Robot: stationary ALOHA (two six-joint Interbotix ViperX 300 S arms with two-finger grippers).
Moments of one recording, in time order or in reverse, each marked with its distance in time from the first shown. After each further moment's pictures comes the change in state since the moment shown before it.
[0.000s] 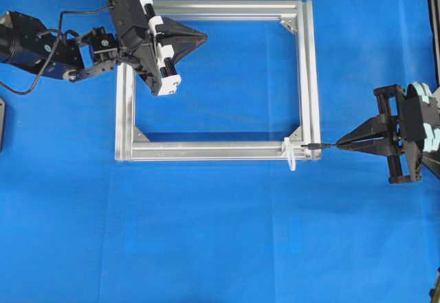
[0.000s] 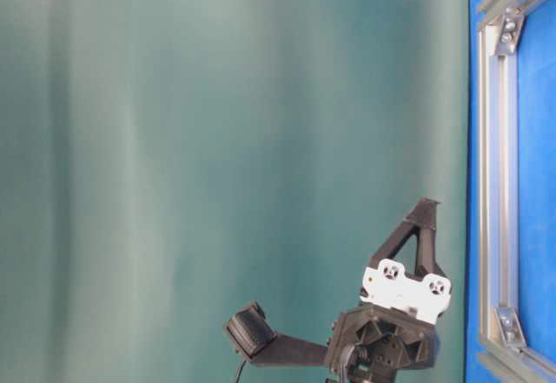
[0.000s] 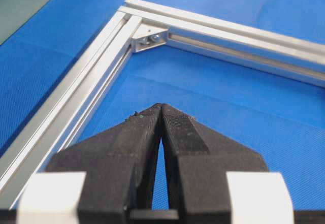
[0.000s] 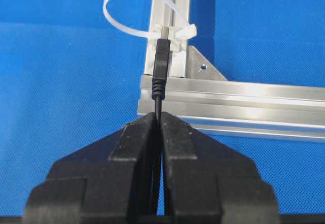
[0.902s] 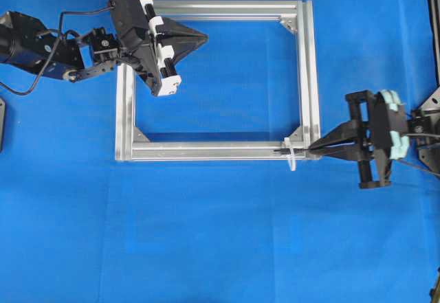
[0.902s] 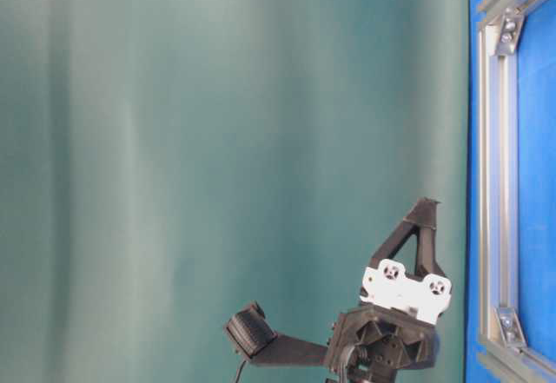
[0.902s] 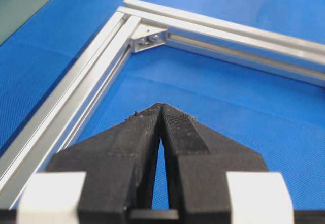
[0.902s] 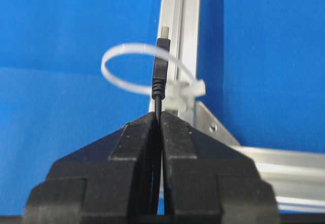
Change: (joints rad) left arm 0.000 0.000 0.000 0.003 0.000 0.002; right arm 0.012 0.330 -0.121 0.000 -0.245 -0.006
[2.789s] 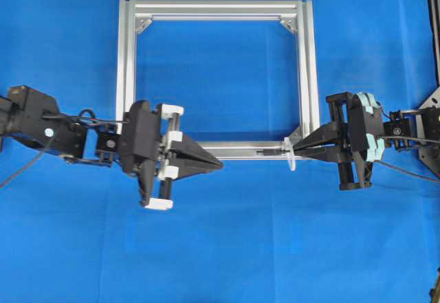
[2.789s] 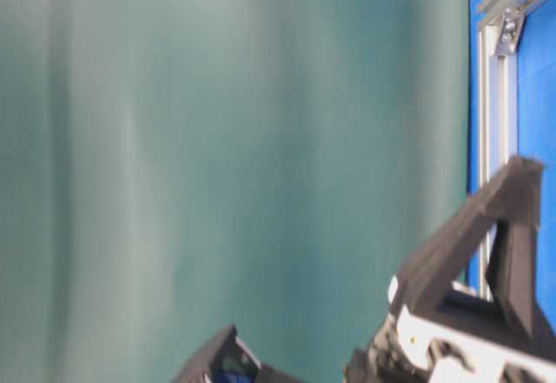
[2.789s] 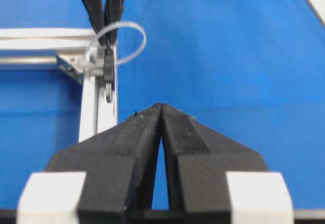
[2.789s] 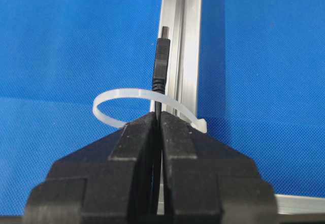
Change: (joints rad) left arm -0.448 0.020 -0.060 0.000 0.023 -0.029; right arm -0.006 0.095 -0.080 0.002 -0.006 -0.005
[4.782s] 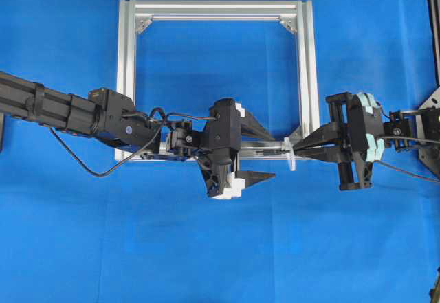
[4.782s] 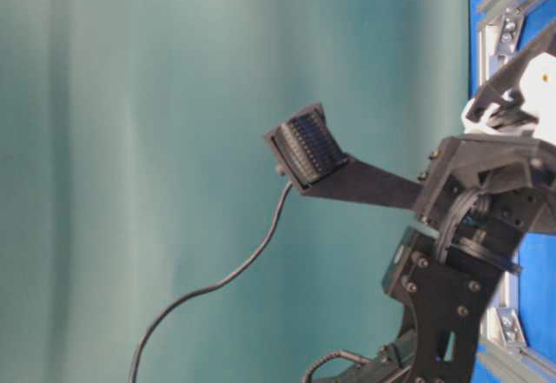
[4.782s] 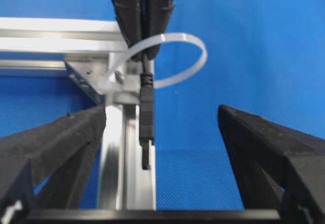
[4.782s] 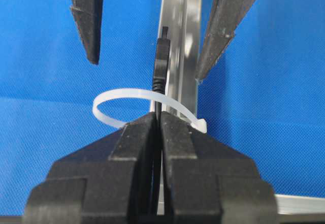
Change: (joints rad) left arm 0.080 0.278 -0.360 0.000 0.242 0.005; right arm 0.000 0.000 0.000 -0.002 0.000 0.000
